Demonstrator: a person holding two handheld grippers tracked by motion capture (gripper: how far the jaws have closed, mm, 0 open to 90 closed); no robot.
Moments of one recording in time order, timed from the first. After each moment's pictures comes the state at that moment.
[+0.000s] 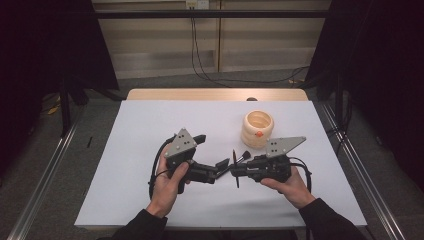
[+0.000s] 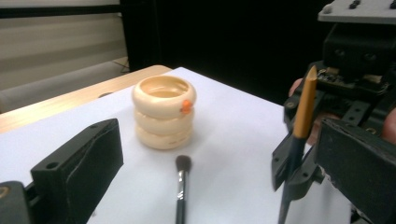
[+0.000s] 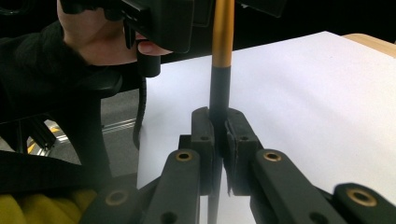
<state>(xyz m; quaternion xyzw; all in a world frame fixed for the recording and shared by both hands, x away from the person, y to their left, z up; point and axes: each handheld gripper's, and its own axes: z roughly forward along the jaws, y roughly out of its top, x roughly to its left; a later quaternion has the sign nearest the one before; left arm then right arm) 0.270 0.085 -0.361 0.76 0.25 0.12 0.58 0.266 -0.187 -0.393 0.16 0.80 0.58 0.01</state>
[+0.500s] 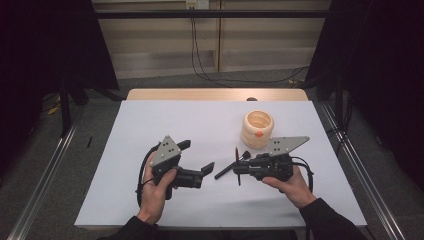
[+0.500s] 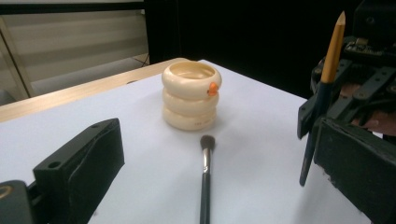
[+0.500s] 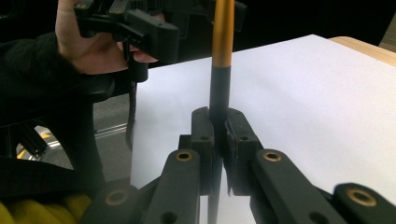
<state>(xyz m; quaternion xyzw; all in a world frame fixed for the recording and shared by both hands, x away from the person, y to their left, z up) 0.262 0.118 -0.378 0.76 0.28 0.15 0.57 0.266 -0.192 -0.392 0.17 0.80 0.58 0.03</state>
